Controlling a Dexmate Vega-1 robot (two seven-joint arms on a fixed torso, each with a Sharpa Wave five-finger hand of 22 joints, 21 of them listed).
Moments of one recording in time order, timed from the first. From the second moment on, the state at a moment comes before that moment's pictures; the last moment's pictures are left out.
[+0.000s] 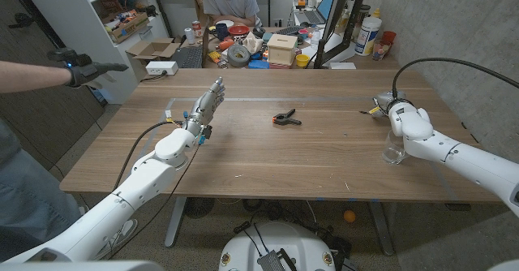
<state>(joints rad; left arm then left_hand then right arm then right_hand) 1.01 0.66 0.35 -1.71 -0.58 -0.07 0.18 0.30 -0.05 0.28 0.10 0.26 0.01 0.06 0.20 0.18 0.01 0.01 0.21 0.19 -0.03 0.04 0.19 0.18 -0.03 0.01 0.22 0.18 -0.54 -0.90 -0.85 -1.42 -0.85 -0.55 0.20 0.77 0.00 0.31 -0.15 0.22 0.82 -0.22 0.28 0.19 0.36 -0.08 0.25 0.19 0.28 -0.04 0.21 0.19 0.22 -0.03 0.48 0.18</state>
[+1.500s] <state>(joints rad) 1.00 0.65 0.36 -1.70 -0.58 -0.06 0.18 0.30 -0.05 0.28 0.09 0.26 0.01 0.06 0.20 0.18 0.01 0.01 0.21 0.19 -0.03 0.04 0.19 0.18 -0.03 0.01 0.22 0.18 -0.53 -0.88 -0.89 -1.39 -0.88 -0.57 0.12 0.90 0.03 0.34 -0.16 0.23 1.06 -0.15 0.39 0.20 0.44 -0.12 0.26 0.19 0.35 -0.04 0.21 0.20 0.26 -0.04 0.47 0.18</state>
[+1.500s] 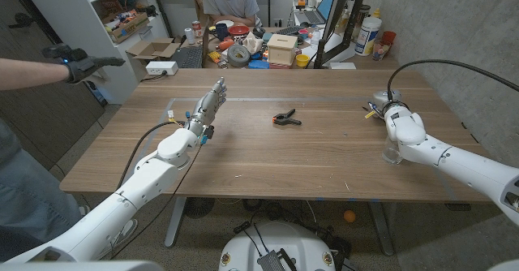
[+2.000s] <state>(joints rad) 0.98 0.64 0.37 -1.68 -0.58 -0.06 0.17 0.30 -0.05 0.27 0.09 0.26 0.02 0.07 0.20 0.18 0.01 0.01 0.21 0.19 -0.03 0.04 0.19 0.18 -0.03 0.01 0.22 0.18 -0.56 -0.92 -0.86 -1.46 -0.89 -0.57 0.10 0.90 0.03 0.34 -0.16 0.23 1.06 -0.15 0.39 0.20 0.44 -0.12 0.26 0.19 0.35 -0.04 0.21 0.20 0.27 -0.04 0.46 0.18</state>
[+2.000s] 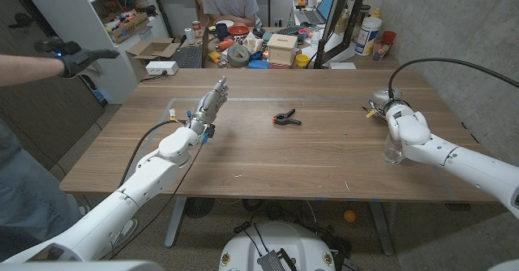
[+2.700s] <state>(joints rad) 0.98 0.64 0.37 -1.67 -0.58 -0.06 0.16 0.30 -0.05 0.27 0.09 0.26 0.02 0.07 0.20 0.18 0.01 0.01 0.21 0.19 -0.03 0.04 0.19 0.18 -0.03 0.01 0.22 0.18 -0.57 -0.93 -0.82 -1.51 -0.93 -0.57 0.11 0.90 0.03 0.35 -0.16 0.22 1.06 -0.15 0.39 0.20 0.45 -0.13 0.25 0.19 0.35 -0.04 0.21 0.20 0.27 -0.04 0.46 0.18</state>
